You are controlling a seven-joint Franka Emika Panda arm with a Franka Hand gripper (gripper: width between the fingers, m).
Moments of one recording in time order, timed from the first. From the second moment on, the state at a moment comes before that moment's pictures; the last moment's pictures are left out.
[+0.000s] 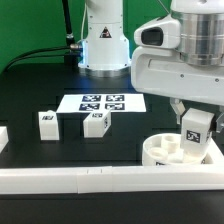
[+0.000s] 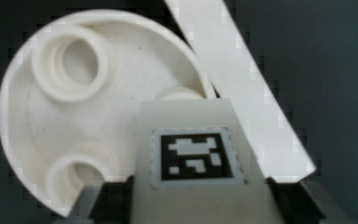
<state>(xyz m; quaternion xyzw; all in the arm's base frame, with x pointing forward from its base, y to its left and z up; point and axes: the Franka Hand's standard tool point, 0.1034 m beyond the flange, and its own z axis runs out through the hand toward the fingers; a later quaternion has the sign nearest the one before) 0.644 0.116 0.079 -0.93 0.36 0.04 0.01</state>
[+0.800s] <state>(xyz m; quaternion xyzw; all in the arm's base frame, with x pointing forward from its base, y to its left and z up) 0.639 0.118 0.077 -0.73 0.69 0.05 0.03</state>
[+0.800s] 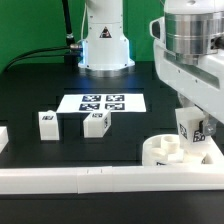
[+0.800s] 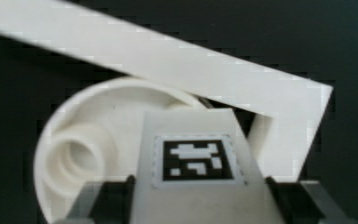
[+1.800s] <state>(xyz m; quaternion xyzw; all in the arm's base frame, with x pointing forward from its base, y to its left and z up) 0.641 0.119 0.091 -0.73 0.68 0.04 0.08</state>
